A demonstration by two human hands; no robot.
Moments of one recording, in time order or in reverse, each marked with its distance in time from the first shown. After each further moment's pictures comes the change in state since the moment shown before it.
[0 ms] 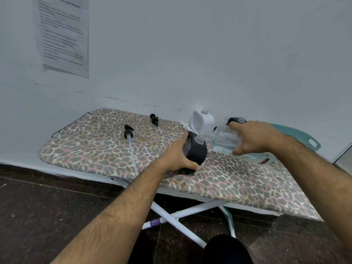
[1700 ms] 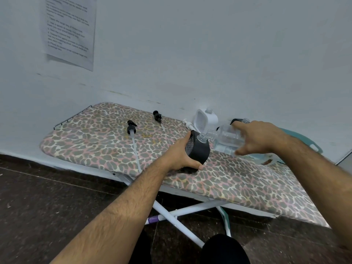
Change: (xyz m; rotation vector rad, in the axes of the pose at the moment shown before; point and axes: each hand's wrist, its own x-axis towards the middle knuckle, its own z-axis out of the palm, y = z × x) left_hand -0.002 -0.007 -0.001 -0.055 0.015 -0.011; right_hand 0.004 -0.008 -0.008 0.012 -0.010 0.015
